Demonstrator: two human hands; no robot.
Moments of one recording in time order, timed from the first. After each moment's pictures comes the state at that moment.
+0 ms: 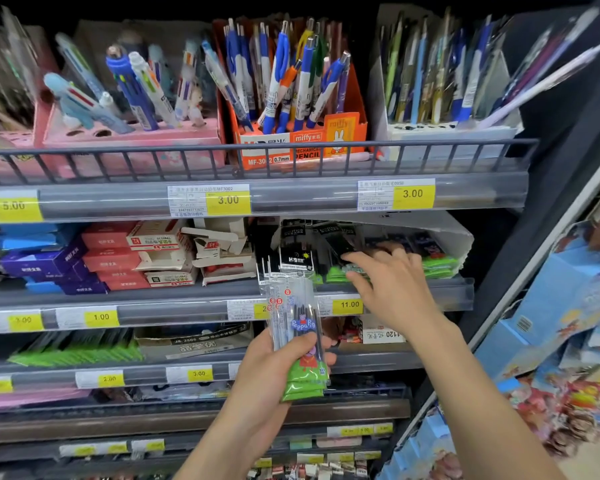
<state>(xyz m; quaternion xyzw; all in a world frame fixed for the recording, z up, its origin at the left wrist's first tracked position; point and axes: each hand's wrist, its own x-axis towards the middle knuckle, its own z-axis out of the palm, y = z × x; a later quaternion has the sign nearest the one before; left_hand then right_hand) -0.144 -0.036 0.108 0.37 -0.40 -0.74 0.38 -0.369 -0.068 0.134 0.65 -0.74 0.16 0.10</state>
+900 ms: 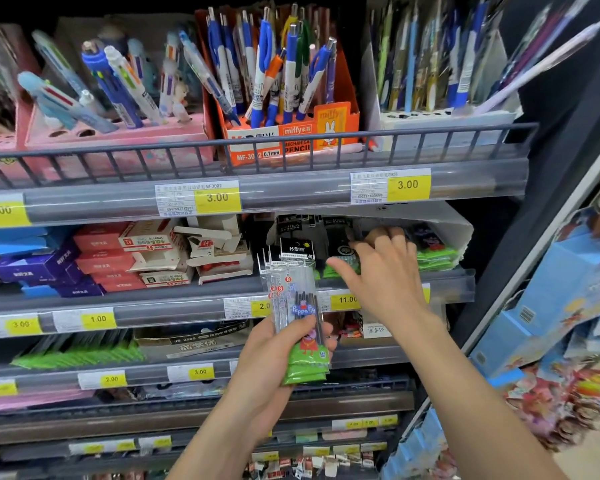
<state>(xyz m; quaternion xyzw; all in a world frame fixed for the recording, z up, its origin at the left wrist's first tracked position) -0.152 -0.045 0.116 0.36 -0.39 -0.76 0.38 -0.357 -0.078 0.131 0.59 -0.76 0.22 0.17</state>
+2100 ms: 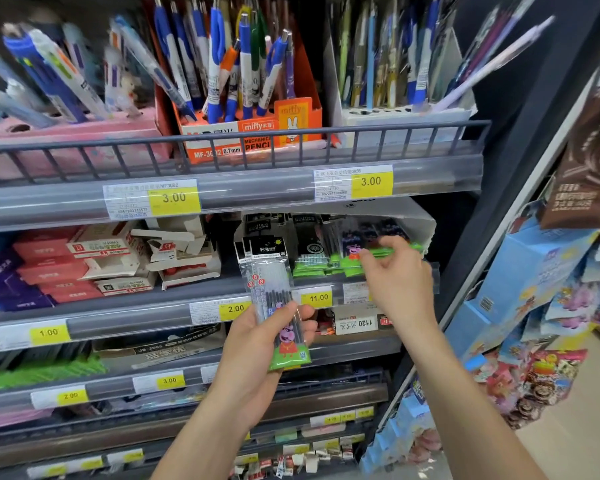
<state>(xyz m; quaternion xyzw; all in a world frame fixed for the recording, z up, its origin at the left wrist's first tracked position) -0.178 -0.053 0.119 0.36 -0.36 -0.76 0.40 -0.385 -0.039 0.140 0.39 -0.79 0.46 -0.07</state>
